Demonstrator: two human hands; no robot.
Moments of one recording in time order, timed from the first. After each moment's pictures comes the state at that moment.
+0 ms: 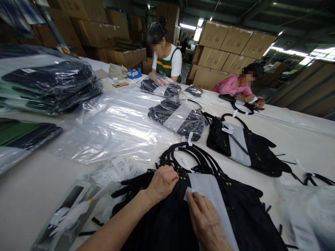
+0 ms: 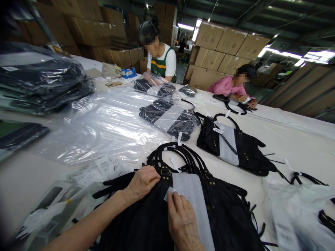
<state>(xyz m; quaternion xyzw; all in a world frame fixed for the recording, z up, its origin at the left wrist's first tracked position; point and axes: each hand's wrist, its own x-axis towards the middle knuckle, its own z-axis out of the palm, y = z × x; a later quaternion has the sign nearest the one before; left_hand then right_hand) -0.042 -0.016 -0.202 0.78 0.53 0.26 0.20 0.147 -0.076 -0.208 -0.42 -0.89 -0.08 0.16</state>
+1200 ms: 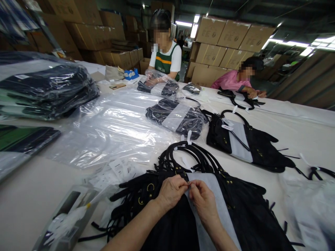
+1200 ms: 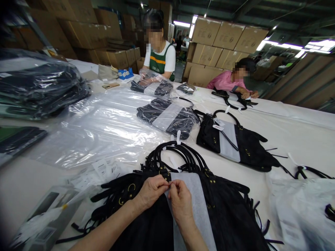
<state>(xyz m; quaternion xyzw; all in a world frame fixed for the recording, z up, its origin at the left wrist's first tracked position) -0.005 -0.025 -0.223 0.66 0.55 0.29 0.43 0.122 -0.038 -0.214 -0.63 -0.47 0.47 0.40</state>
